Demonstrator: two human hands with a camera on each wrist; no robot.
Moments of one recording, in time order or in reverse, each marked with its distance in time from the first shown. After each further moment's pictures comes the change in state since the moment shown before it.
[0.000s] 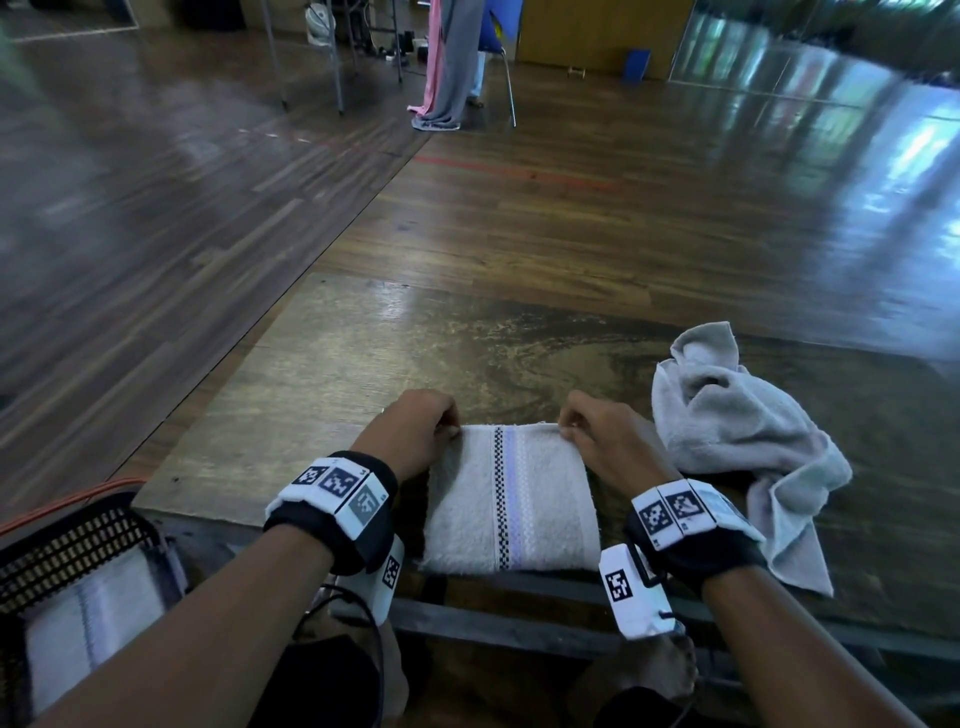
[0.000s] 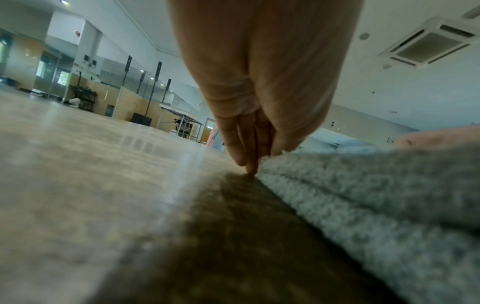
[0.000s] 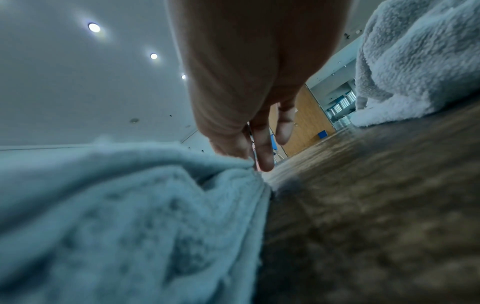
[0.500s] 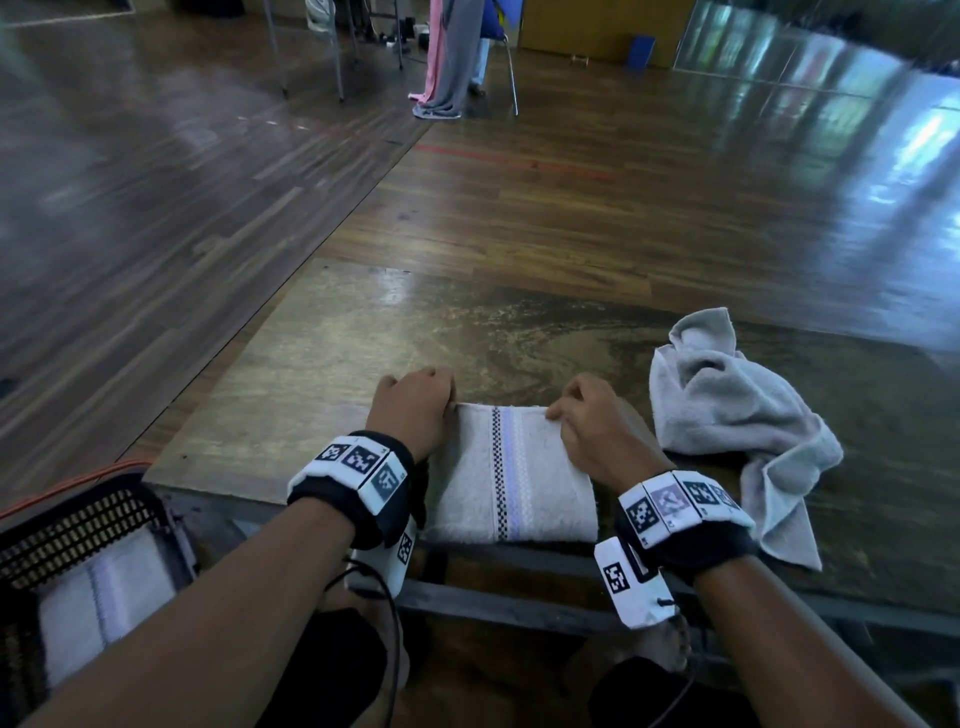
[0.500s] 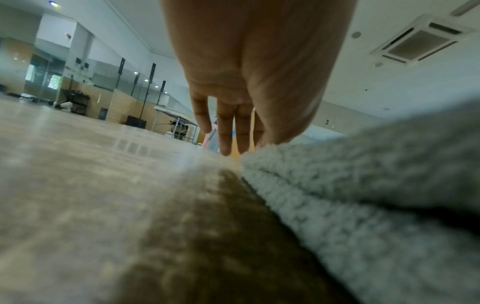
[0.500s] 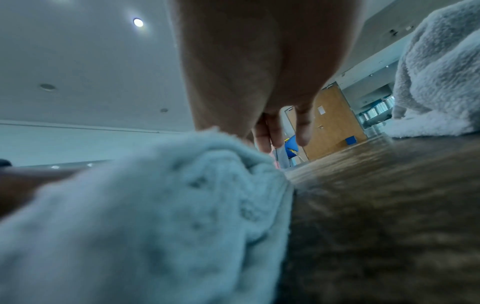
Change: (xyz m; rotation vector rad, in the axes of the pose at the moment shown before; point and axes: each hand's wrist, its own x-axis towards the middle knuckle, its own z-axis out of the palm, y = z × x) left_hand -0.005 0.009 0.006 0.261 0.079 -0.048; right_hand -0.006 -0.007 0.013 -0.142 -0.035 -0.042
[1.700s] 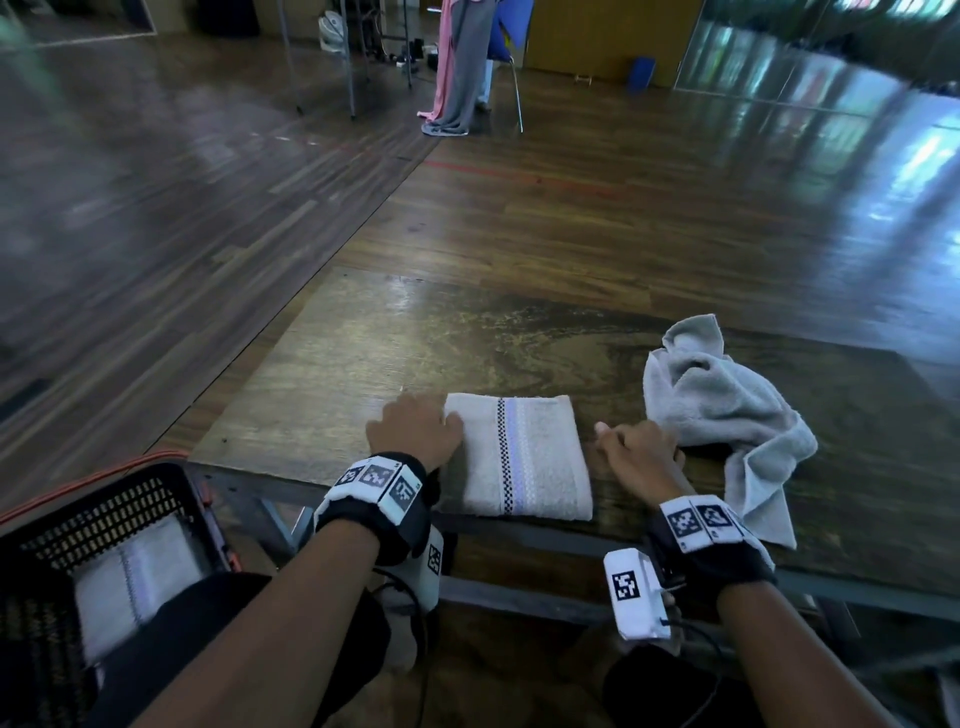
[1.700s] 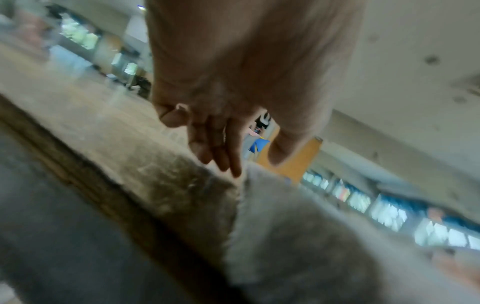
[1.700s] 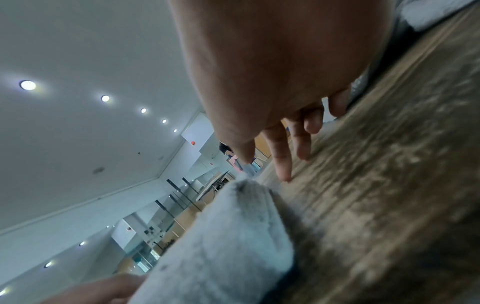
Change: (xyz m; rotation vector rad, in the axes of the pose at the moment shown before) left_hand -0.037 0.006 -0.001 -0.139 -0.112 -0.393; right_hand -0.044 0.018 -0.003 0.226 -0.106 0.527
